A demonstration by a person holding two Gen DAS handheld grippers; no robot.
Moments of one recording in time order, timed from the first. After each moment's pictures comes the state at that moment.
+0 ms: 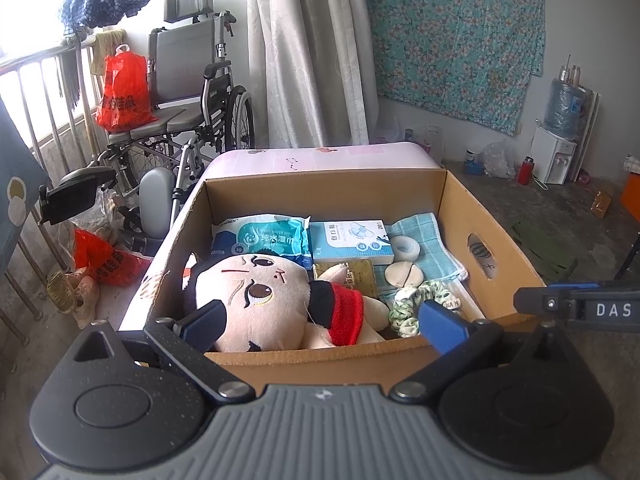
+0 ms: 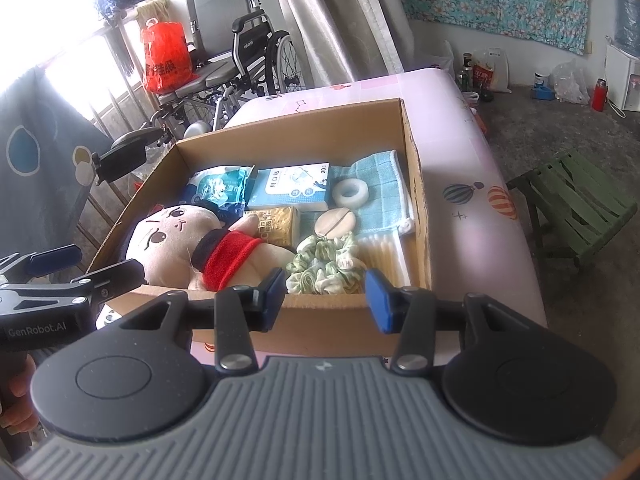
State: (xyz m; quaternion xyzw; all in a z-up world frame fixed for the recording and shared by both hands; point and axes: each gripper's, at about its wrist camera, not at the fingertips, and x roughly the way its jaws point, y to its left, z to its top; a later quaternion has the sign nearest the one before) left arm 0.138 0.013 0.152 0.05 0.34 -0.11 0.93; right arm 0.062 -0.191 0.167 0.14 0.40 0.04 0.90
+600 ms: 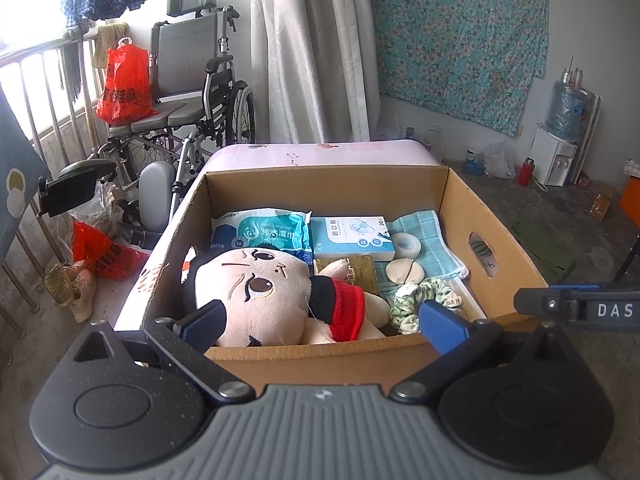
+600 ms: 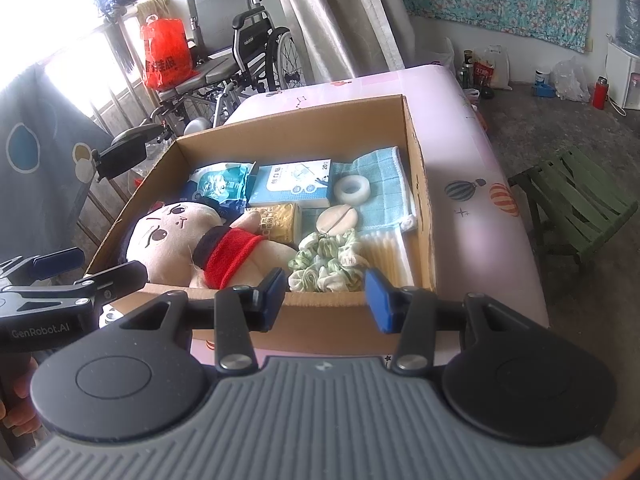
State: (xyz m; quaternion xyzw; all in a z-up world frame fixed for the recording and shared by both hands) left arm 0.138 0.017 0.148 0.05 0.35 -0.11 0.93; right arm 0.065 -0.189 0.167 0.14 0.41 0.04 0.90
